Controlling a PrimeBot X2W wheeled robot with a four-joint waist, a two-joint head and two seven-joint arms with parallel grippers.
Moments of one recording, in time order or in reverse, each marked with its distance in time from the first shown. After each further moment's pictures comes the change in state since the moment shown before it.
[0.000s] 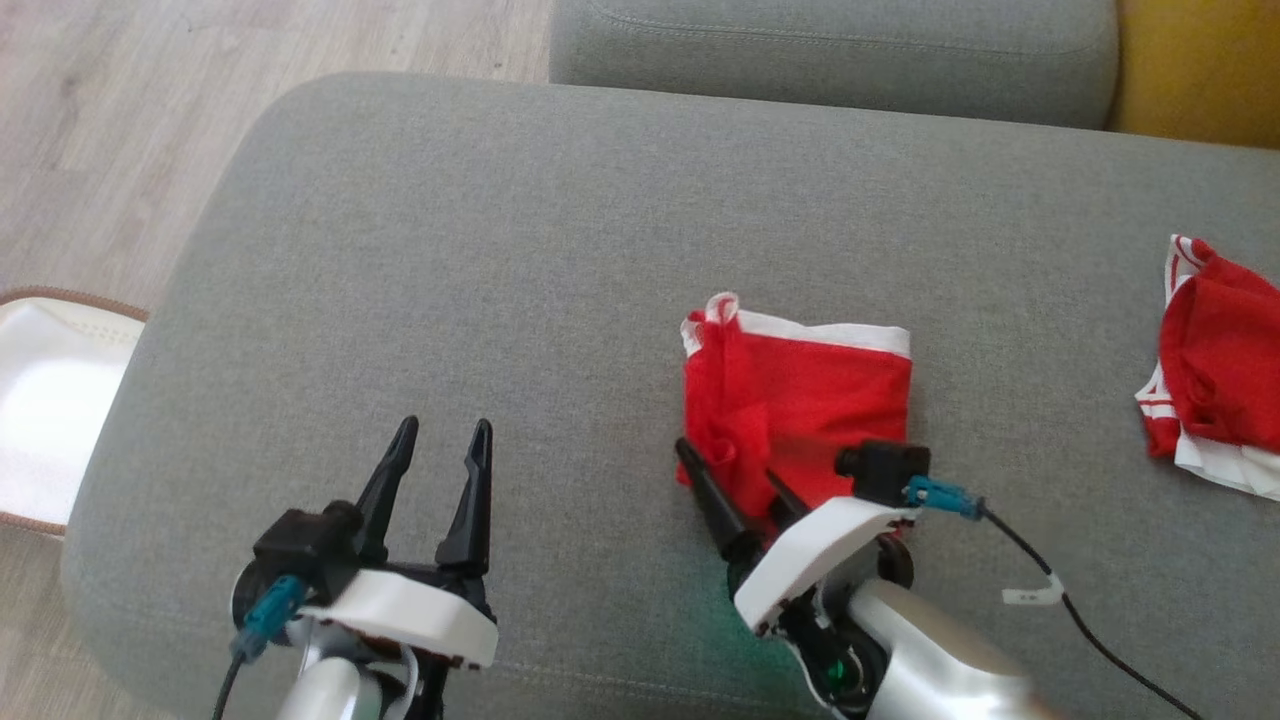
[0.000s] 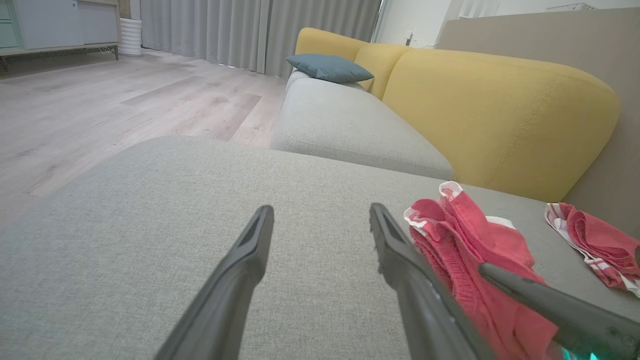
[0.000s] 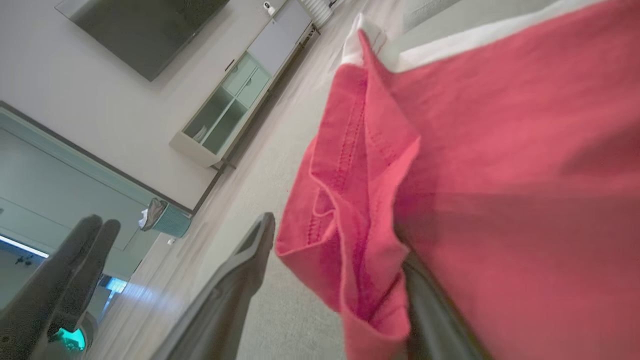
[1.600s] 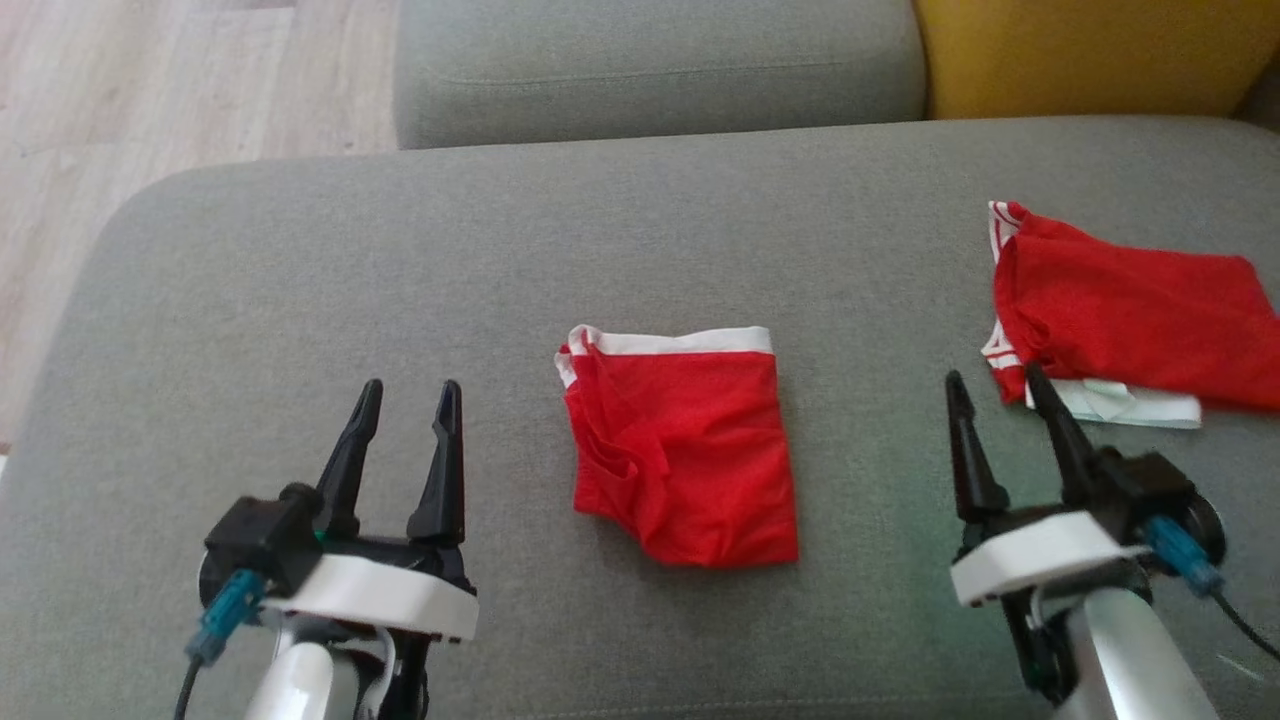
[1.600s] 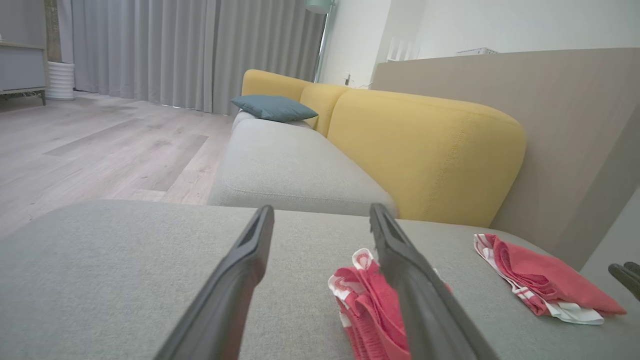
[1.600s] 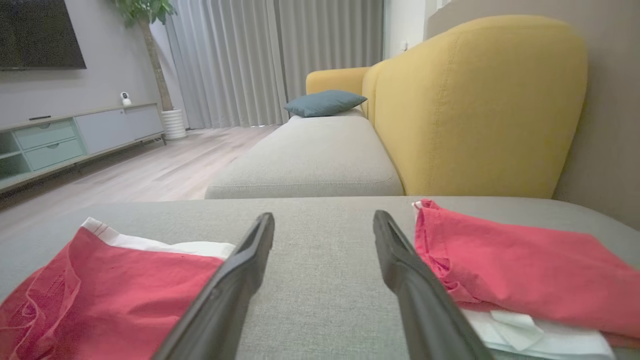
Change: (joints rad) left arm 0.005 0.000 0.037 -0.105 -0.007 0.019 0.000; right arm 0.290 0.000 -0.833 -0.342 -1.022 0.000 -0.016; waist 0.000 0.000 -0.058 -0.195
